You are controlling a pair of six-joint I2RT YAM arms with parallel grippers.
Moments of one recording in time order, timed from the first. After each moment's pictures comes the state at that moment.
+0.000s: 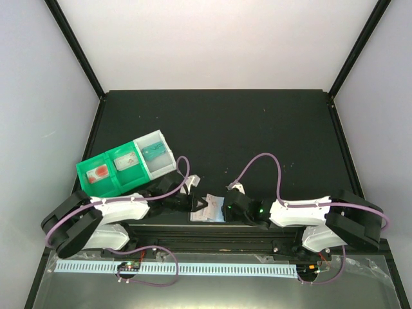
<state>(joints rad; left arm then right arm) -0.79 1.29 0.34 0.22 0.47 -0.82 1.15 1.36 0.45 -0.03 0.14 0.95</state>
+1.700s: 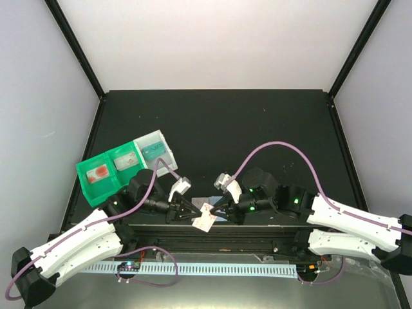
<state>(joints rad) -0.78 0.67 0.48 -0.24 0.89 -0.49 1.15 0.95 0.82 -0.48 -0.35 0.33</state>
